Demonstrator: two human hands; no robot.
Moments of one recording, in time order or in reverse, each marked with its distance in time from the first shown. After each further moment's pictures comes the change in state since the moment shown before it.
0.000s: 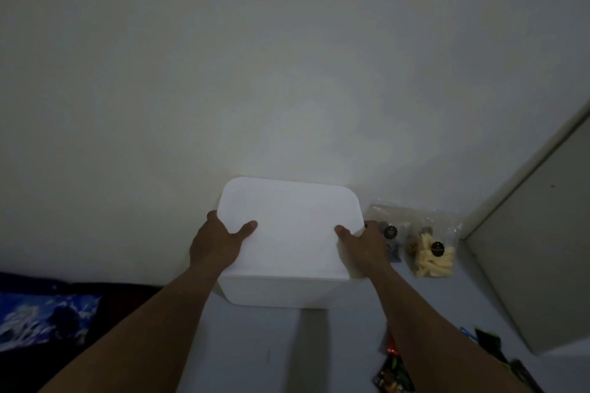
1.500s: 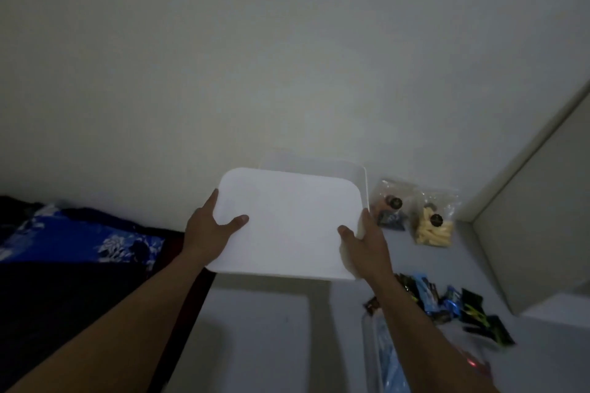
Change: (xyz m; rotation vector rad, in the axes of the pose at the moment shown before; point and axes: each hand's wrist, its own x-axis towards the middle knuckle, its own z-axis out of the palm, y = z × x) left_hand -0.190 -0.050 -0.099 -0.263 0.037 0.064; right_hand -0.168 0.035 -0.058 0.014 -0.212 -0.247
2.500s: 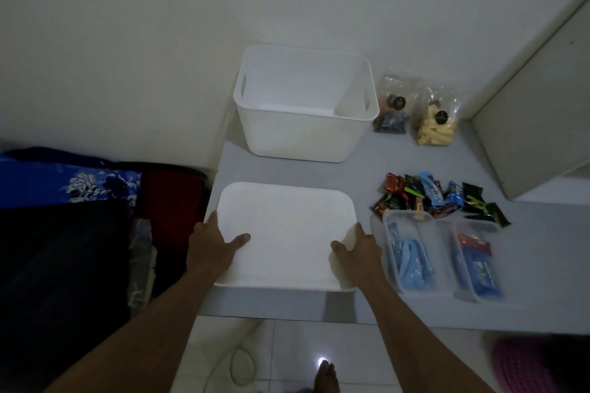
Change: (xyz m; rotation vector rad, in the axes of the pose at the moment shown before) left_hand -0.067 -0.181 0.058 0.453 -0.226 -0.225; right_hand -0.095 0.164 0.100 -0.406 -0.069 0.365
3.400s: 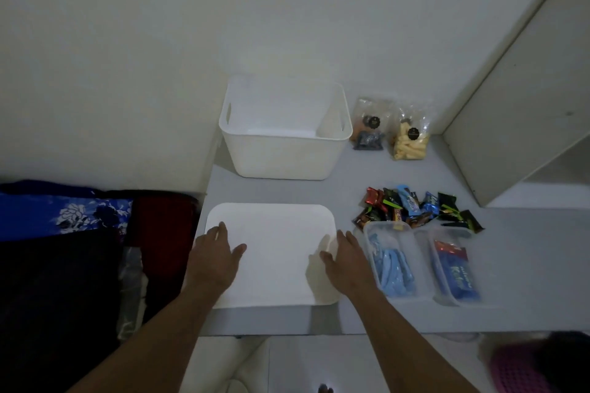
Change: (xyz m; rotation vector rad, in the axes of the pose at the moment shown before) left_hand -0.022 0.032 -0.005 0.364 0.089 0.278; right_hand -0.020 -0.008 -0.026 -0.124 0.014 -0.181
